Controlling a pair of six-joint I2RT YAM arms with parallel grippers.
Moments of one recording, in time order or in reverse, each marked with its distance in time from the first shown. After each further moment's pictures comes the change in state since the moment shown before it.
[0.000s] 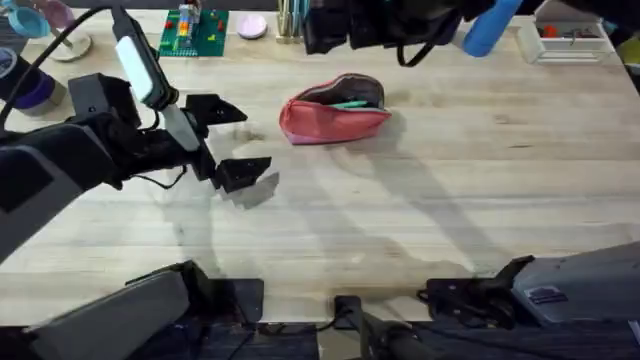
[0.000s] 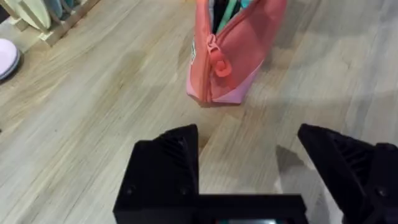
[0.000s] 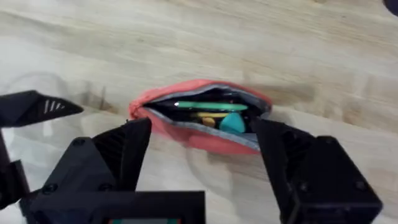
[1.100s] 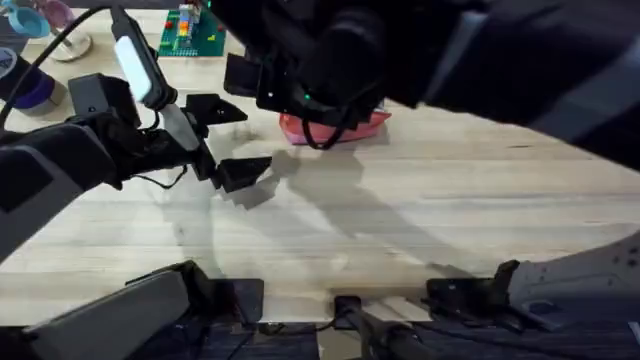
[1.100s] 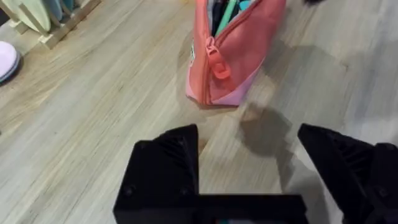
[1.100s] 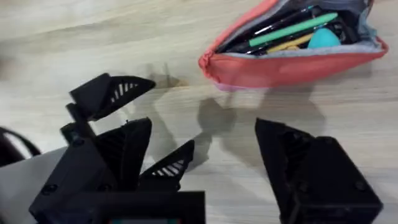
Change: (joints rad) left arm 0.000 0.000 0.000 0.000 0.010 0.000; right arm 0.362 0.074 0.000 -0.042 0.185 0.720
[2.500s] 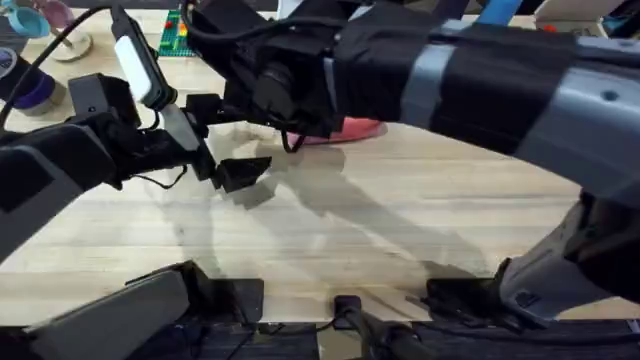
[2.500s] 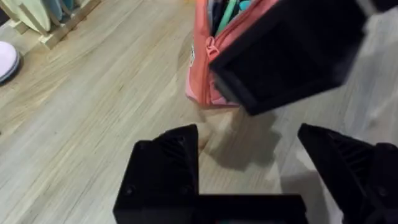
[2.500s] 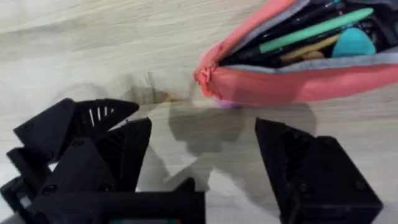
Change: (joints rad) left arm 0.000 0.000 0.000 0.000 0.000 0.000; right arm -0.021 0.201 0.000 0.116 0.007 0.003
